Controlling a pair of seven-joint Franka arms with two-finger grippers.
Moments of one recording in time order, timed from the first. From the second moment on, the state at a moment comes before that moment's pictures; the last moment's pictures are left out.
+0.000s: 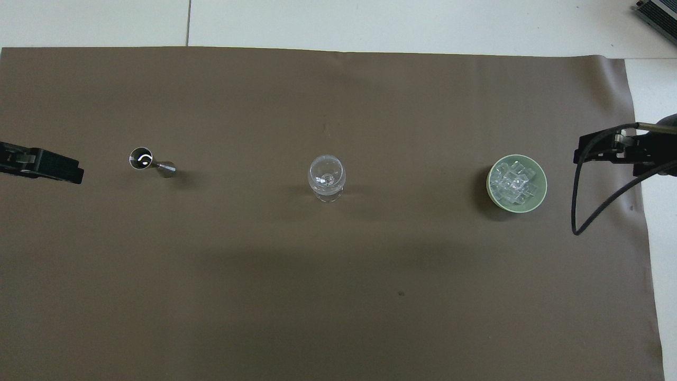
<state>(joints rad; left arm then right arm) -0.07 -0.01 -0.01 -1.52 -0.02 1.51 0.11 0.11 0.00 -0.12 -1.60 0.00 1.65 0.21</state>
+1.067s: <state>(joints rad) -0.07 -0.03 0.00 -1.55 -0.02 1.52 0.11 0.11 0.00 -0.12 -1.60 0.00 1.65 0.21</state>
